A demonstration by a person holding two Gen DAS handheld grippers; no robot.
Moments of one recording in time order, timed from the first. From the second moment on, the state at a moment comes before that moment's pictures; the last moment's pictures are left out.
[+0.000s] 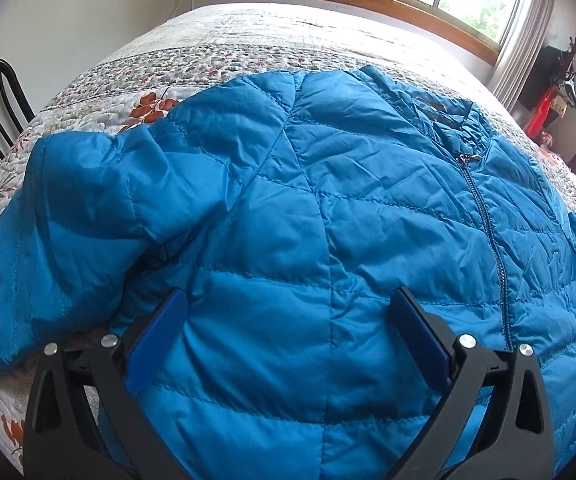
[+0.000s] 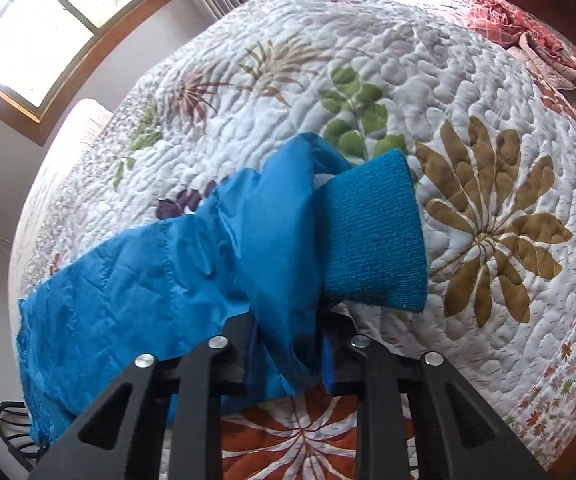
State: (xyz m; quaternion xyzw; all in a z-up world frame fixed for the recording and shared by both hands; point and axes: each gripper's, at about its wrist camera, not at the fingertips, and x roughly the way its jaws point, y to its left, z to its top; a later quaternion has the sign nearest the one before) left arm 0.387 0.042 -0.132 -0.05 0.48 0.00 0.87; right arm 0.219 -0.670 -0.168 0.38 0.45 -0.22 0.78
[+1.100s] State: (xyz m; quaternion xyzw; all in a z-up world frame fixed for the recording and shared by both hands) left arm 0.393 0.063 -0.127 -0.10 0.49 -0.05 0.86; right arm 0.340 -0.387 -0.064 0.15 0.44 -0.02 0.89
